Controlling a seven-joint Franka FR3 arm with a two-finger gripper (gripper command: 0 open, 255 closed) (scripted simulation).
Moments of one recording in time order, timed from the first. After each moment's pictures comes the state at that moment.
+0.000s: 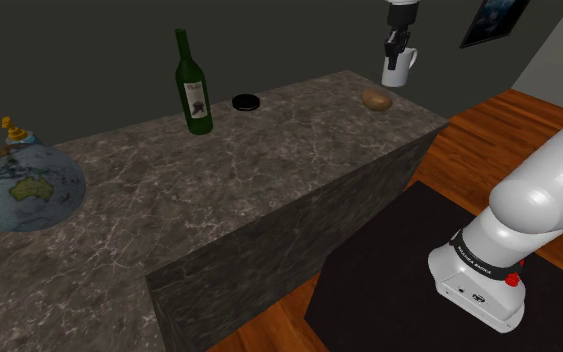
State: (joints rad) arm -0.28 0.02 -0.10 -1.81 -0.11 1.70 -0.52
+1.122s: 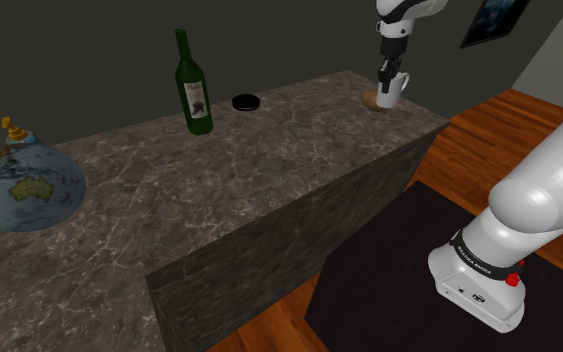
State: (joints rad) arm -0.29 0.09 -0.11 -1.95 -0.11 1.90 -0.52
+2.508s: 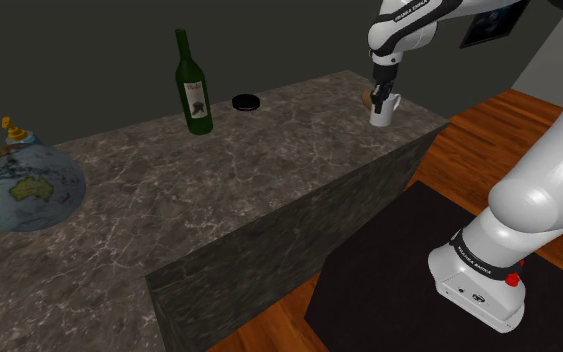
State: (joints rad) arm -0.29 0.17 -0.12 -2.06 -0.11 2.09 -0.51
